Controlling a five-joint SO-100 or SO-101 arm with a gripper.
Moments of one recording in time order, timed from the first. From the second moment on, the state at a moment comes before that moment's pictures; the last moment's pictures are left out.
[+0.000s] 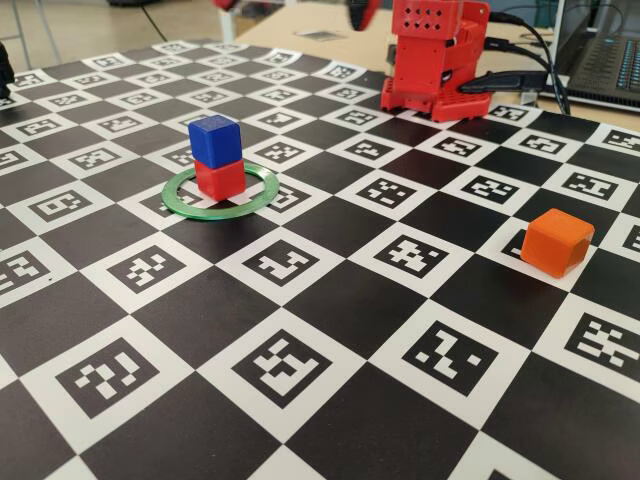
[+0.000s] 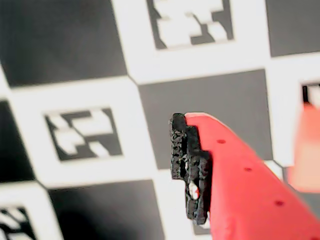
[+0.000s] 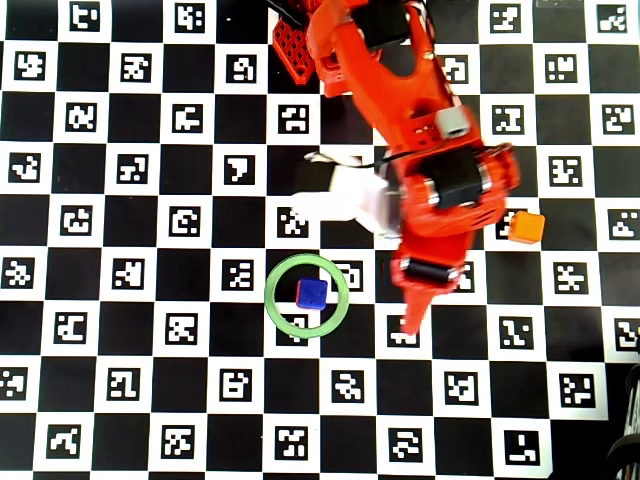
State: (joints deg) arm -22.1 79.0 59.1 99.8 32.9
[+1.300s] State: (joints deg) arm -51.3 82.6 76.4 80.2 52.8
